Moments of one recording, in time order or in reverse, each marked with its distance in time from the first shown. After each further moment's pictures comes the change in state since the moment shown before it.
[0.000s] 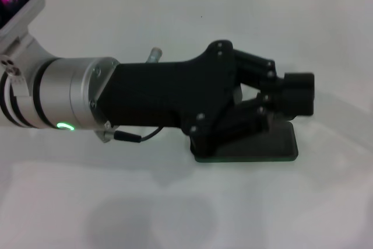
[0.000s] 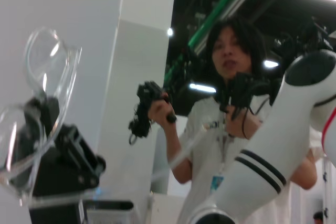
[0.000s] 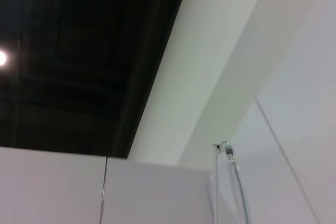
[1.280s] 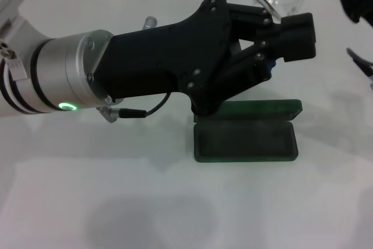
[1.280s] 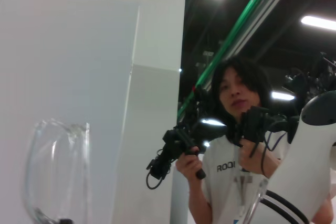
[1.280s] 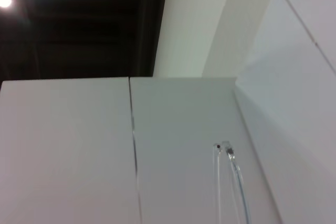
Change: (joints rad) left arm -0.028 -0.002 0.006 -0.052 -0.124 -0.018 0.054; right arm 0.061 0.000 -0.283 0.079 -0.002 0.089 -0.072
